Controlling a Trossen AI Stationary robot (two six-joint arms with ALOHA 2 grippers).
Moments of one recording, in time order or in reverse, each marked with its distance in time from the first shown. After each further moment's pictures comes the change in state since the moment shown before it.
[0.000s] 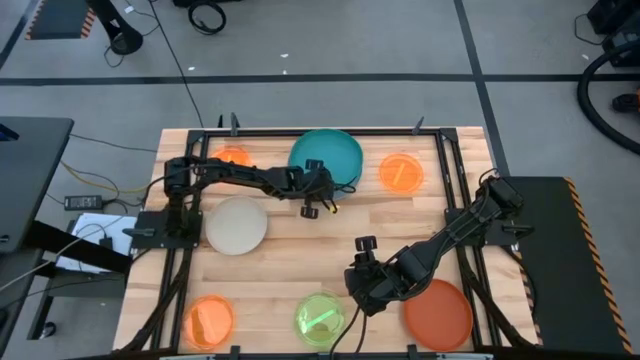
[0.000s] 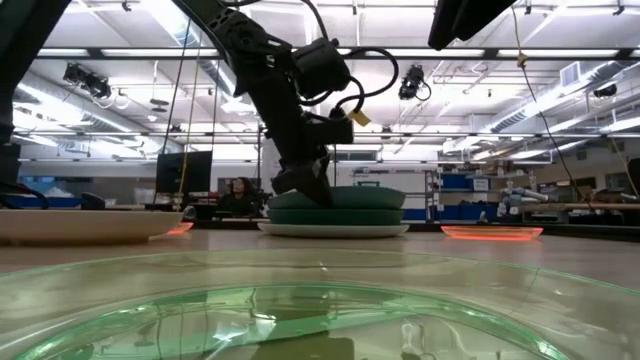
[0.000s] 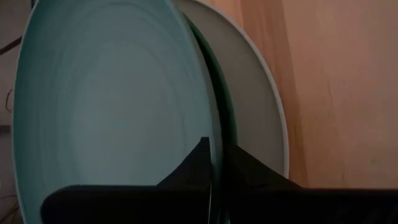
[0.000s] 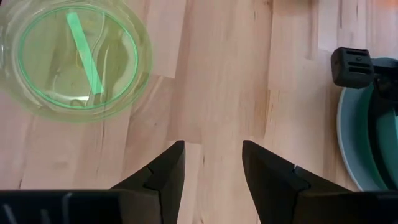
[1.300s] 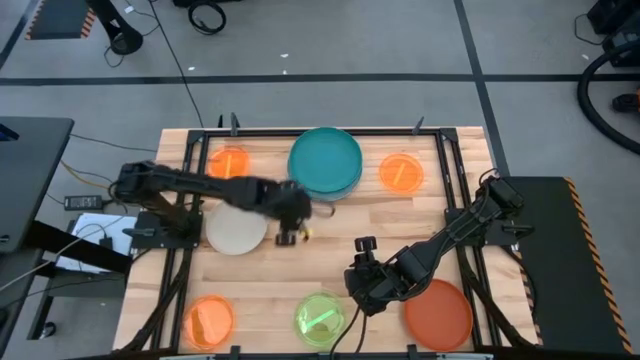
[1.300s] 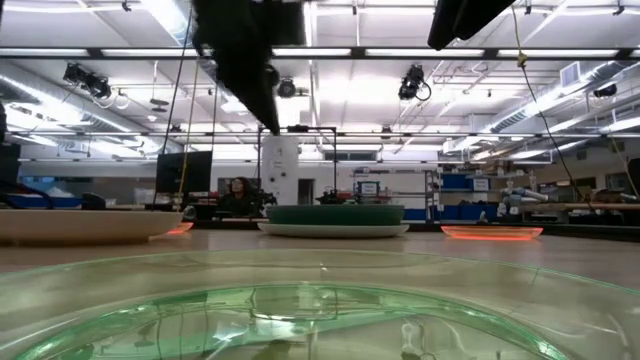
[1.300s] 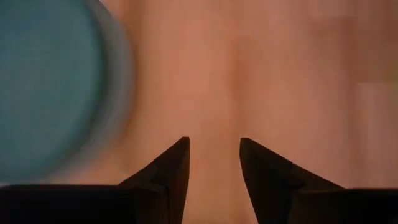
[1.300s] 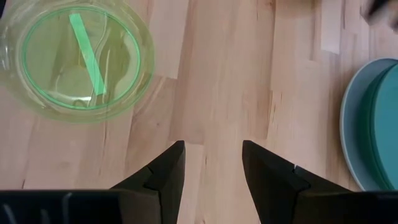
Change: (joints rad) left arm -0.257 -0.351 0.002 -0.484 0.184 -0.508; right arm 0.000 0.001 -0.003 0.009 -0.008 -0.004
